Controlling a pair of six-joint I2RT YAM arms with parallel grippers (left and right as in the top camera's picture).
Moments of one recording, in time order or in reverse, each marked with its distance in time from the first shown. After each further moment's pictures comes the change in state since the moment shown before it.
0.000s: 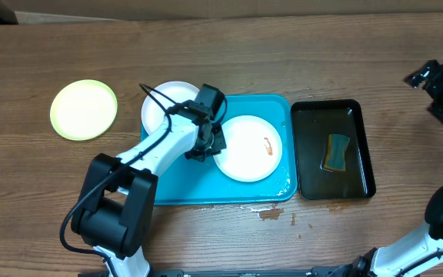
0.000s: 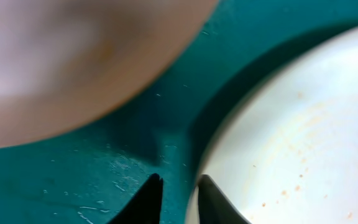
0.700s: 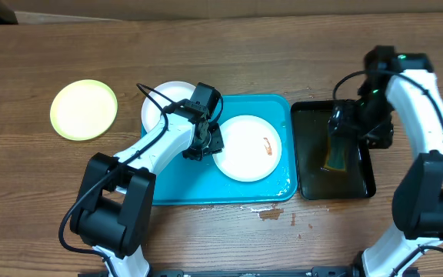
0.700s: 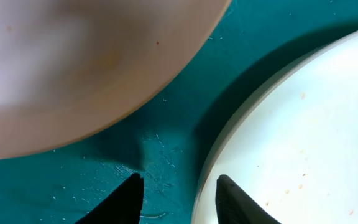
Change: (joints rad) left arm 0.014 0.000 -0.003 0.002 0.016 0.033; right arm 0.476 0.000 -0.106 -0.378 0.377 0.066
